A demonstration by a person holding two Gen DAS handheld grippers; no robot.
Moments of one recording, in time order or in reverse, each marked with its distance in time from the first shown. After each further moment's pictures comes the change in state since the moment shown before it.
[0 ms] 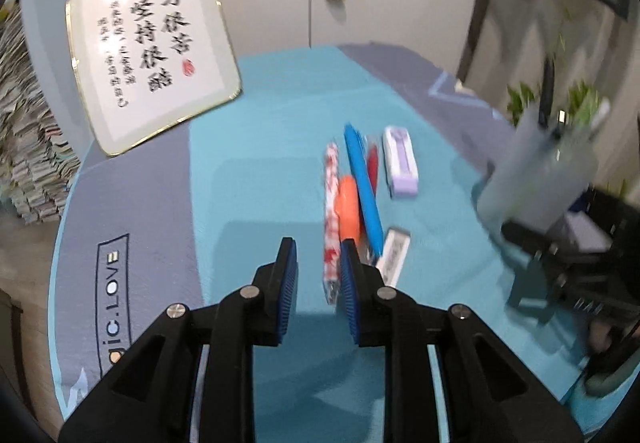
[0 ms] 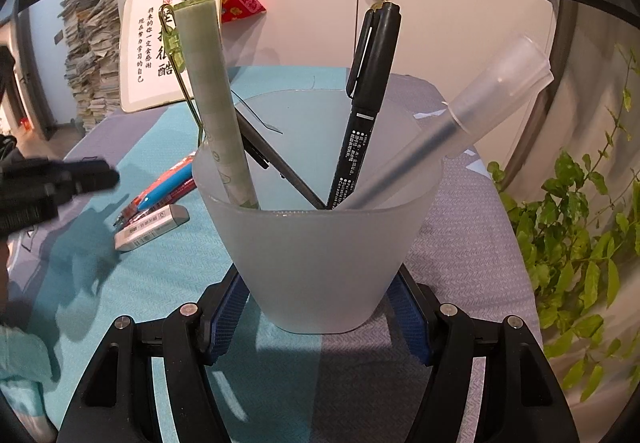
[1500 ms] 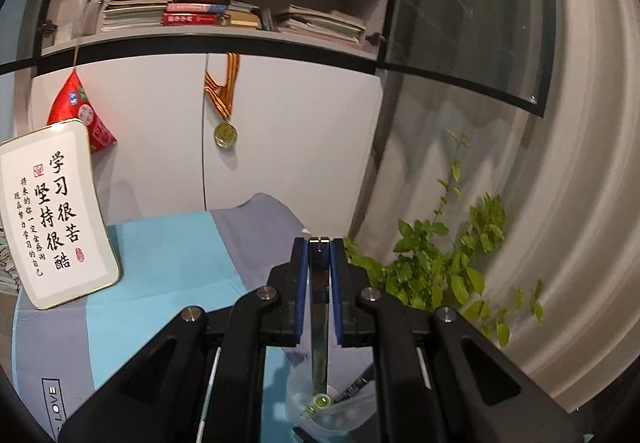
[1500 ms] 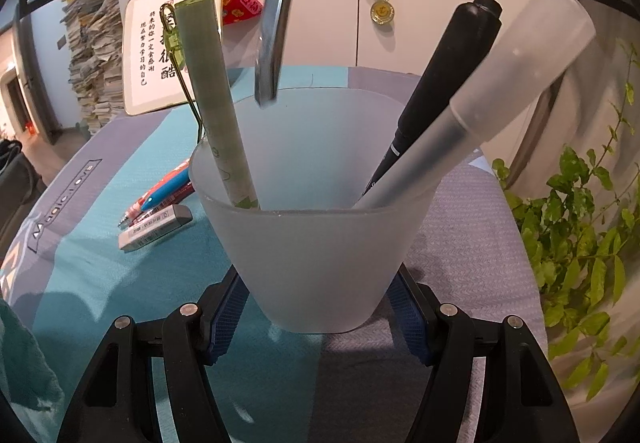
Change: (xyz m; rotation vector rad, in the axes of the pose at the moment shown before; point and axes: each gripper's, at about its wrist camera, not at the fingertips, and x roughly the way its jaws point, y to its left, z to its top) left arm -0.081 -0.105 0.124 0.003 -0.401 -0.277; right arm 0.000 -0.003 0.000 0.015 -0.001 0.030
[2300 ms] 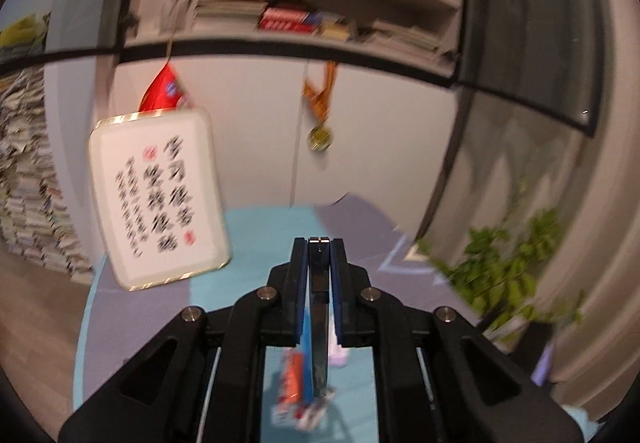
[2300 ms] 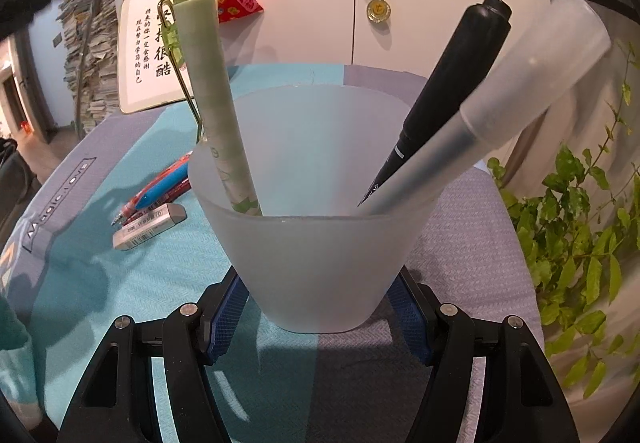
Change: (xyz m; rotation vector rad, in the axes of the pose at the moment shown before) left arm -0.063 0.076 -0.008 -0.064 -0.046 0.209; right arm 0.000 0.001 0.000 -0.001 0.007 -0.022
